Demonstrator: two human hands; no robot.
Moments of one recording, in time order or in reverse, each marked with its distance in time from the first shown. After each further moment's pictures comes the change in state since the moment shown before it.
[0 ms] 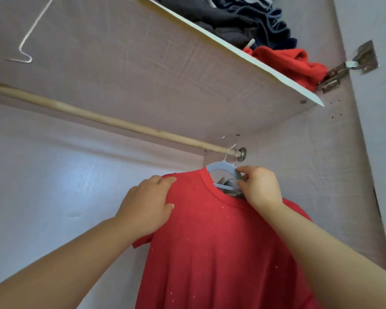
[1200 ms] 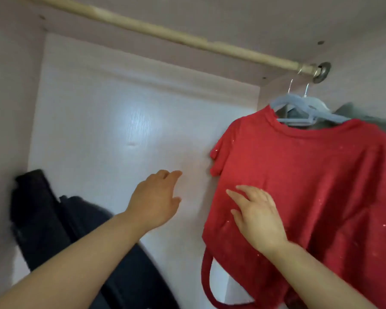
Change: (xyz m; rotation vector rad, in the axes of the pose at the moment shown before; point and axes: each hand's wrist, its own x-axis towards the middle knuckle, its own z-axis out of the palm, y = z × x) left_hand -0.108 -0.078 0.077 0.091 -0.247 -0.224; right_hand -0.170 -0.009 0.143 -0.056 -0.291 -0.369
